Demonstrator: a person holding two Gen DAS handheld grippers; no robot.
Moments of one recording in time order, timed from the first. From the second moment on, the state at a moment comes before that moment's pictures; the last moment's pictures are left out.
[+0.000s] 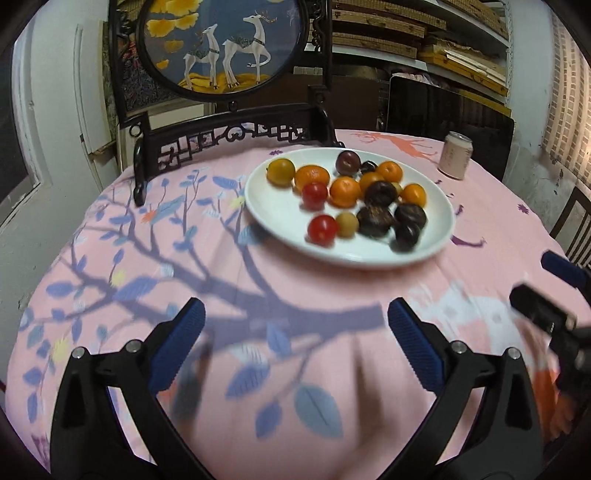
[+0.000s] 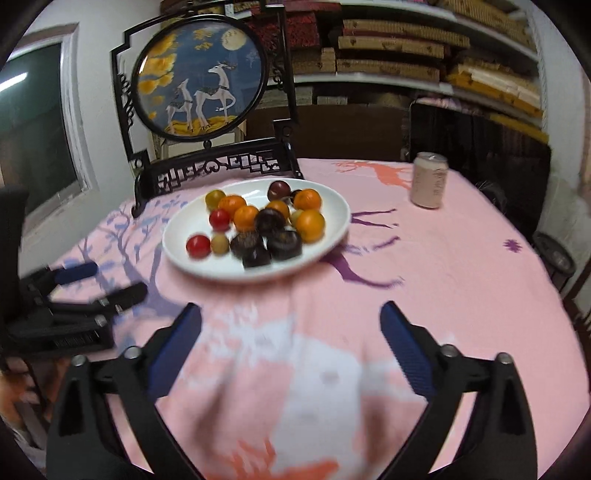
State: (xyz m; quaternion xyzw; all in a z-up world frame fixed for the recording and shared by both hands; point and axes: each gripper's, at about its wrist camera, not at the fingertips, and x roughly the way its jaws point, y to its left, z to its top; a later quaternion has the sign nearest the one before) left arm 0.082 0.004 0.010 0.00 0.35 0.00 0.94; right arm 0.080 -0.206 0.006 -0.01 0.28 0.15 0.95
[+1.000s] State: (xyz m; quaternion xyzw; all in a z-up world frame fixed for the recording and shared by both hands) left arm 0.043 -0.020 0.027 0.04 0.31 -0.02 0.95; right arm 0.064 -0.214 0.001 0.02 0.31 0.16 0.94
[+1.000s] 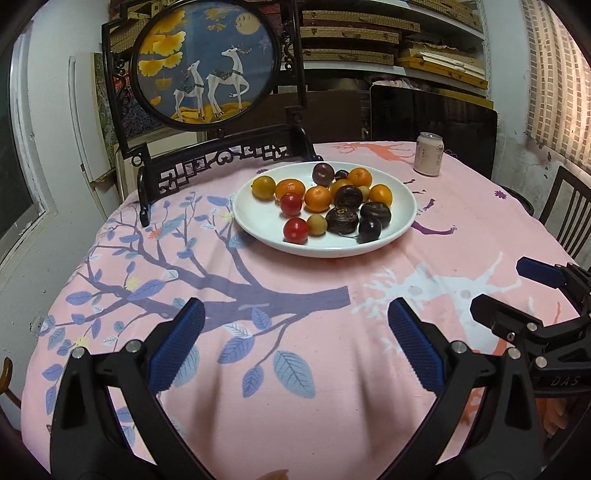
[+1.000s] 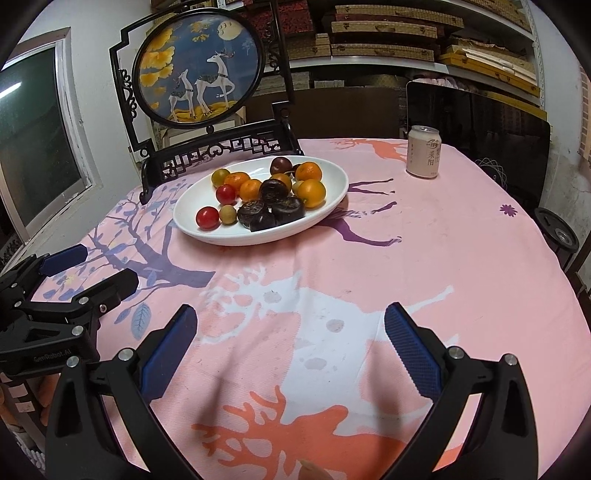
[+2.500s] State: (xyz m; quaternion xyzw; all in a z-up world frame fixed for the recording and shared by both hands) left arm 0.042 -0.020 0.026 0.05 0.32 -0.02 0.95; right arm 0.068 -0.217 -0.002 0.04 0.33 0.16 0.93
